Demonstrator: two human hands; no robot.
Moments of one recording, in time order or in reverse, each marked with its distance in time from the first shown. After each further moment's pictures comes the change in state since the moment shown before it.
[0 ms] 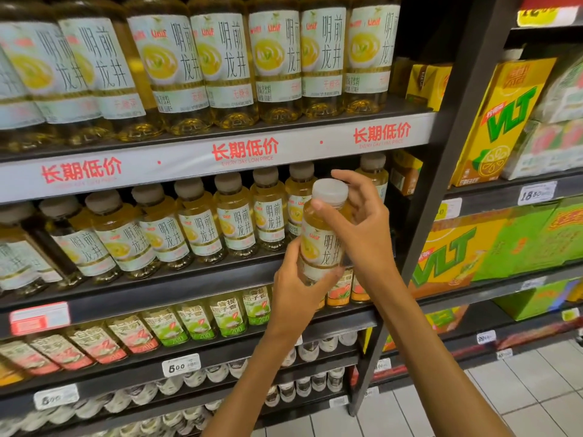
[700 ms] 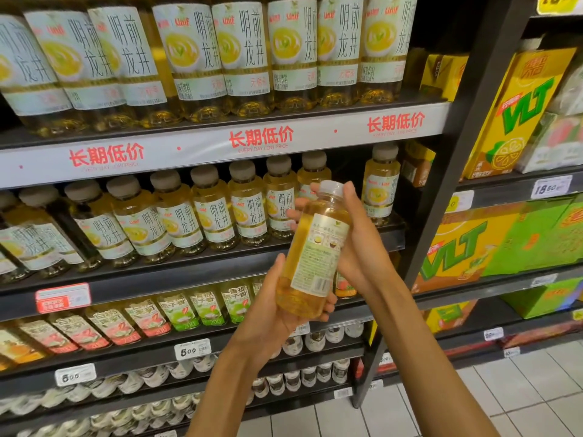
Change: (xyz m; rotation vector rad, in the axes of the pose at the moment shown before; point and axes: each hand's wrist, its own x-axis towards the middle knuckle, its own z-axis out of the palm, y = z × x) left_hand -0.041 0.013 -0.049 -0.451 -0.270 -0.426; right_hand -0.015 0.001 0.017 0.614 -0.183 0.498
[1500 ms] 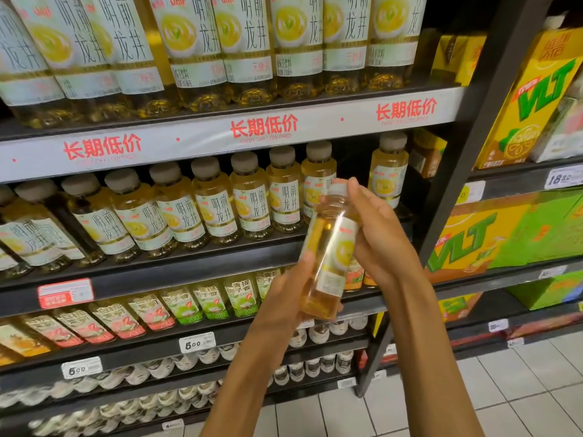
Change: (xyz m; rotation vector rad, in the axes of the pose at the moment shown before) left_hand -0.008 0.013 0.023 0.209 0.158 -0.016; right_hand 0.000 -0.005 -0.010 -0.179 0.160 -0.049
